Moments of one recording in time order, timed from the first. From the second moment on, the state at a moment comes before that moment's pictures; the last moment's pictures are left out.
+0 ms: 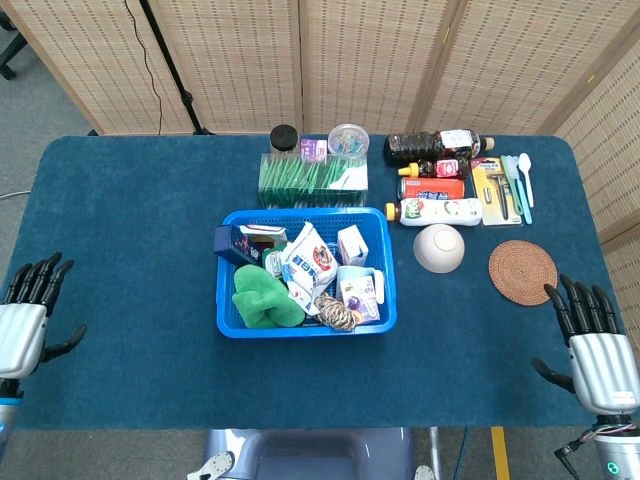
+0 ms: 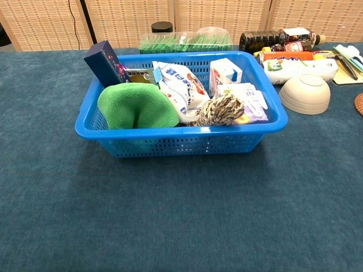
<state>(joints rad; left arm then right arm) -0.15 -1.07 -0.09 -1.76 1.48 1.42 0.08 0.05 -1.05 0.07 -1.78 -1.60 1.57 -0.17</state>
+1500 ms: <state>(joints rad) -0.77 -1.46 -0.31 -1.53 0.98 0.96 0.33 0.09 -1.06 0.10 -1.75 -1.51 1.50 -0.15</state>
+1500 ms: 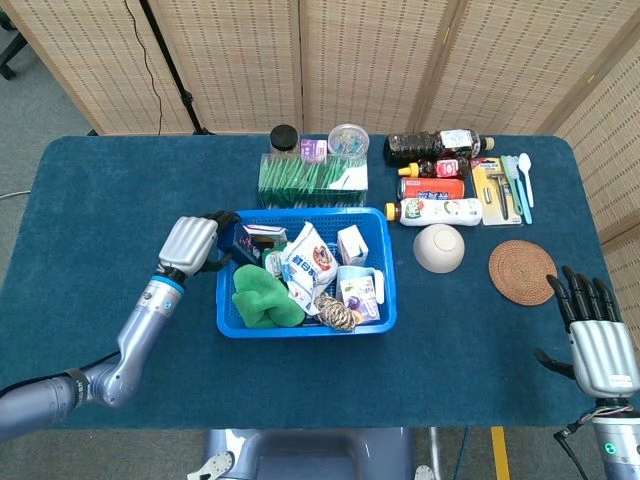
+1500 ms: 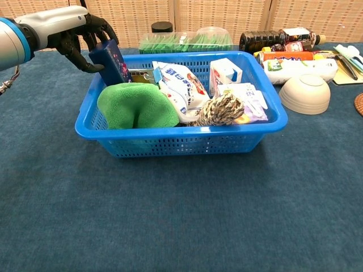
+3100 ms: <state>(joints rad) -0.66 -1.52 -0.35 -0.97 1.21 1.04 -0.60 0.10 -1.08 0.08 -1.77 -1.52 1.49 -0.21</state>
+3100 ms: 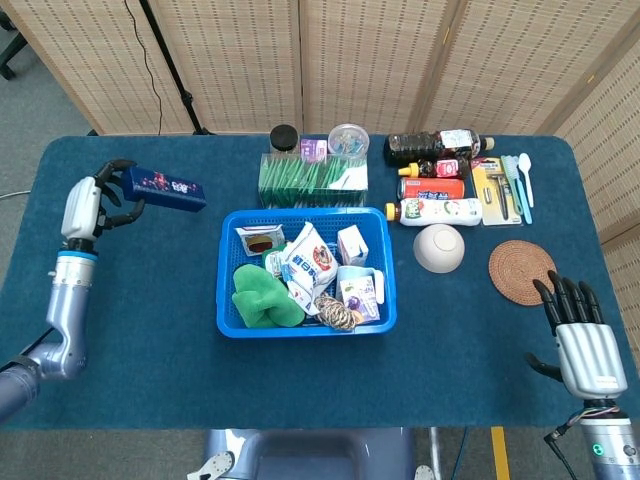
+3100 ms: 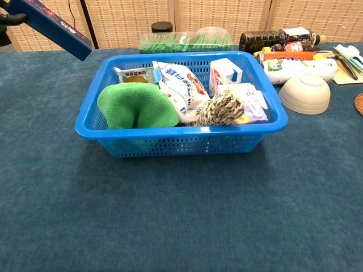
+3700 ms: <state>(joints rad) -0.69 -1.53 -0.29 -0.95 1.24 0.90 -0.63 0.10 -1.08 0.08 -1.77 -1.51 1.48 -0.21</state>
